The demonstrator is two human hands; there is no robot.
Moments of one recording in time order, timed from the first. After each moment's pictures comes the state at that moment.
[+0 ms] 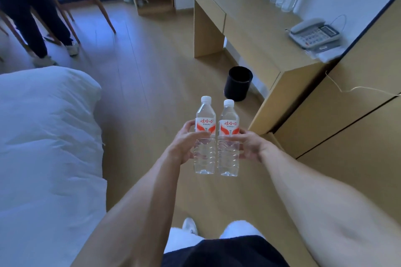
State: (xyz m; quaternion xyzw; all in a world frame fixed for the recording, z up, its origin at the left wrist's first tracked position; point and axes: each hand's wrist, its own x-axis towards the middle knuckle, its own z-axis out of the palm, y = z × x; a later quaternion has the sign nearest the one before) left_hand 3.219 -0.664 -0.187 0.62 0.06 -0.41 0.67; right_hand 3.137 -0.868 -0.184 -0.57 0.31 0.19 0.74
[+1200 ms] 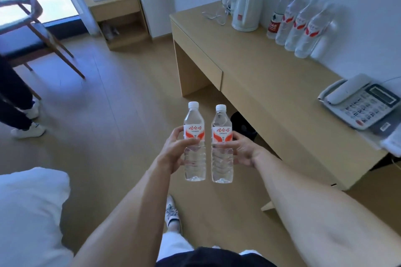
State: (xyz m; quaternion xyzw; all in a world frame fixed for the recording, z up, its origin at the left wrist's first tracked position) left_hand 3.729 -0.853 -0.188 0.62 0.04 -0.42 0.66; right_hand 3.622 -1.054 -0.202 -0.54 0.33 0.12 0.76
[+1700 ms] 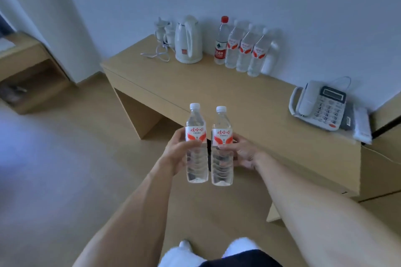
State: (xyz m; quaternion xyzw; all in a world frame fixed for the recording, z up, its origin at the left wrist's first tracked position) left_hand 3.926 -0.992 -0.159 0.60 -0.18 -0.55 0.55; right_hand 3.743 -1.124 -0.170 -0.48 0.43 -0.08 0.76
